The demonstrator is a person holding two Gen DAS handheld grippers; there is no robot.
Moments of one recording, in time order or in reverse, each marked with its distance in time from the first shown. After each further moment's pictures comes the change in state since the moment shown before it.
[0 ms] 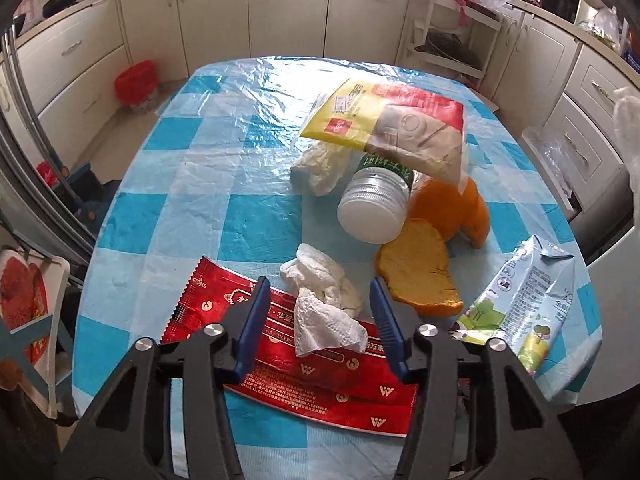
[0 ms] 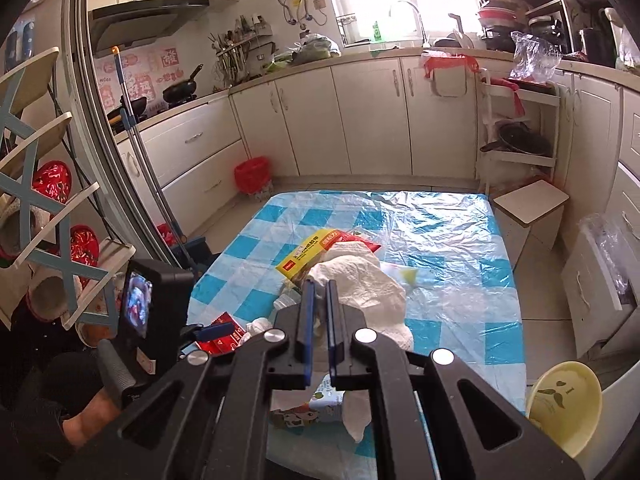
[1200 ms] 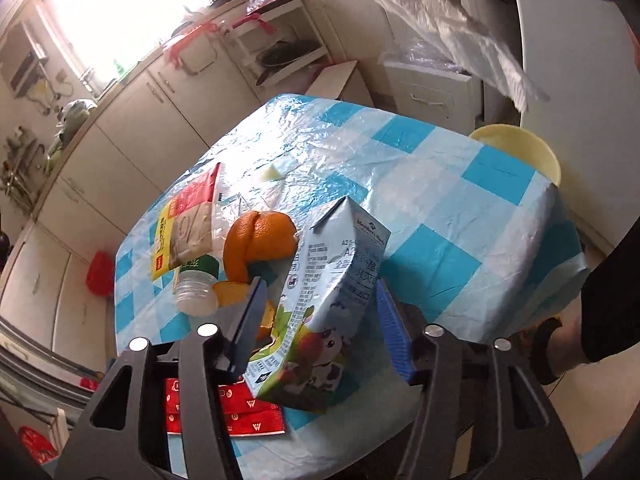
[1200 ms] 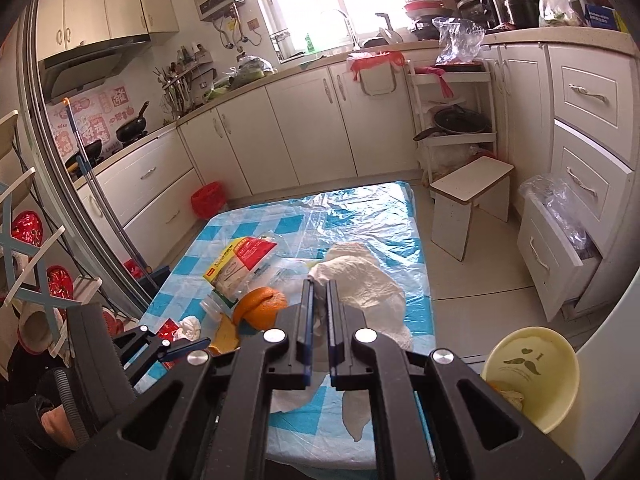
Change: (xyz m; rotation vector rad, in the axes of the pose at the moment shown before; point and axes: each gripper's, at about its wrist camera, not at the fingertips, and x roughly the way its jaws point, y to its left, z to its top) left arm -0.050 -0.159 -0.051 0.771 -0.162 0.046; right arm -0.050 -0.093 -0.026 0.165 -0.053 -0.116
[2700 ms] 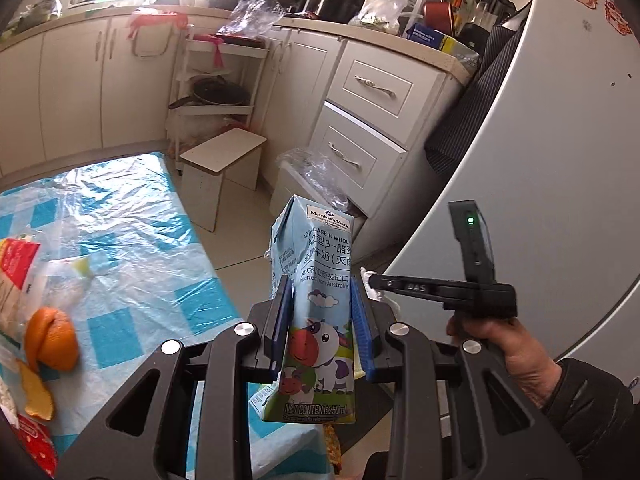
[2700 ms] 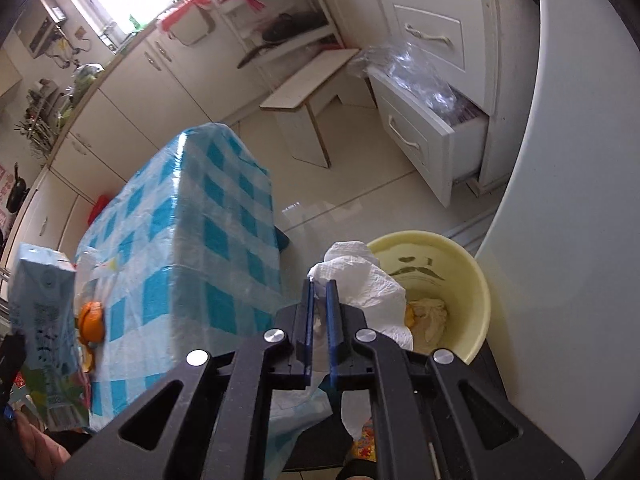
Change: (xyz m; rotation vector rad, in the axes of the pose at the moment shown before) left arm -0.019 -0.032 0.134 -0.475 -0.242 -0.589; right arm 0.033 -0.232 -0.027 0.417 0.326 -0.278
